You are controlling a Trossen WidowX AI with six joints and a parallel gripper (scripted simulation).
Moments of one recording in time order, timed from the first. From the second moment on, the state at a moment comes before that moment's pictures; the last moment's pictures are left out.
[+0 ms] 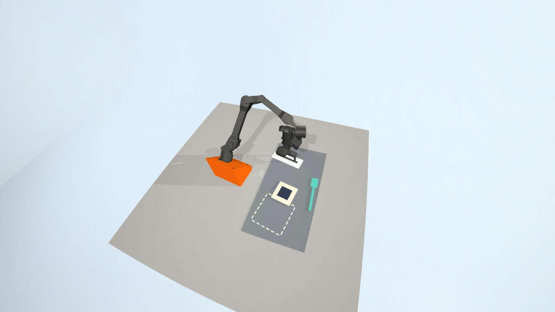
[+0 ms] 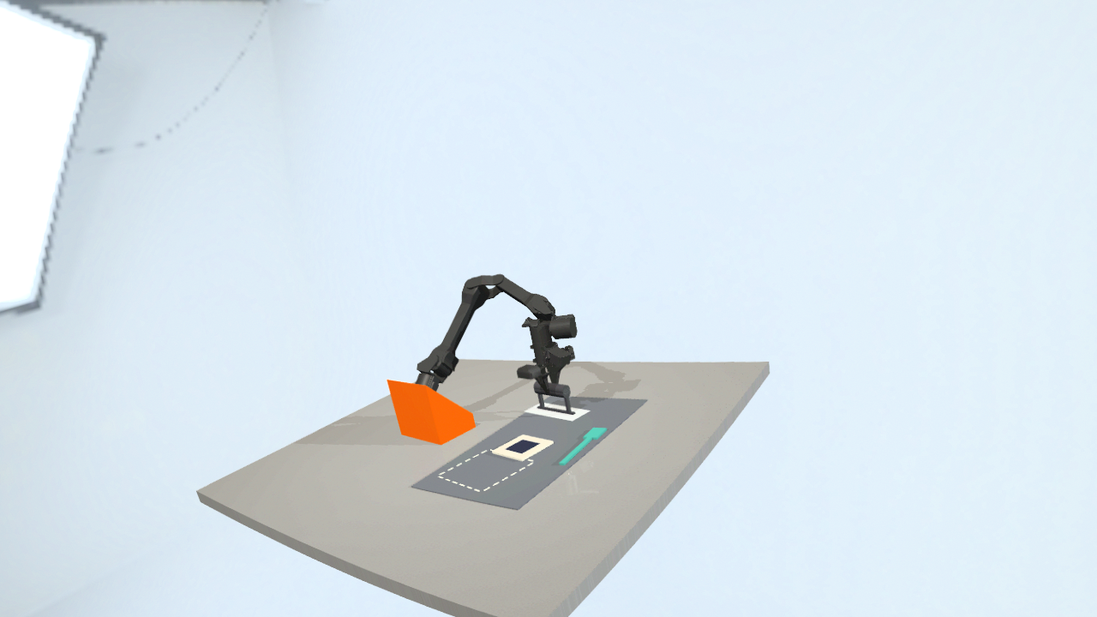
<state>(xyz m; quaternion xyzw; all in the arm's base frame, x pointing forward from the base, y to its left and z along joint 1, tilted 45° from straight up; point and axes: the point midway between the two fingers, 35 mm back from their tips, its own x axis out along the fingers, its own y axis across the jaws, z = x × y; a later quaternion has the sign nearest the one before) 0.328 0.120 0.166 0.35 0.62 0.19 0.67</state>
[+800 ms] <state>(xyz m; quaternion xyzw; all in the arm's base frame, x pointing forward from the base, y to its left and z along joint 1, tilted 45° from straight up) 0.328 0.119 0.165 0.09 0.52 0.39 0.75</state>
